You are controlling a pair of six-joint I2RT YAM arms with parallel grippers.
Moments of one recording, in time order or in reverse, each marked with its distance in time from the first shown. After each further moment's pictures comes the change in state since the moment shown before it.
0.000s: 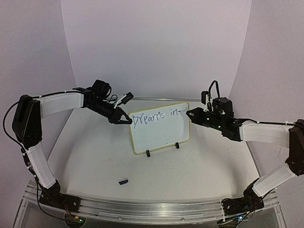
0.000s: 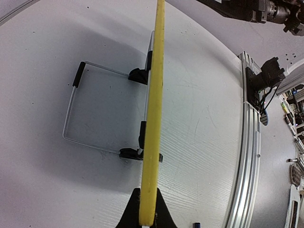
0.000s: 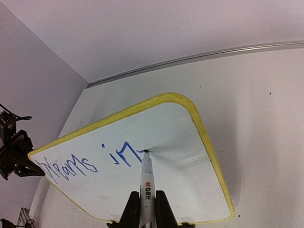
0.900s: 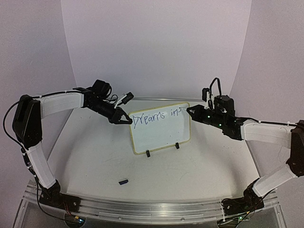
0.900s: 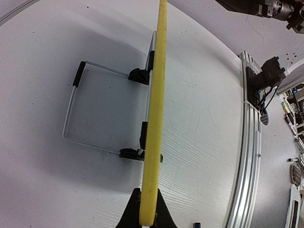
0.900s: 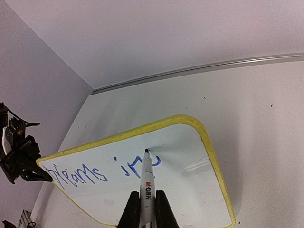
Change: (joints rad) left arm -0.003 0.002 0.003 -0.001 -0.002 0.001; right arm 0.000 -0.021 0.017 0.007 -0.004 -0.012
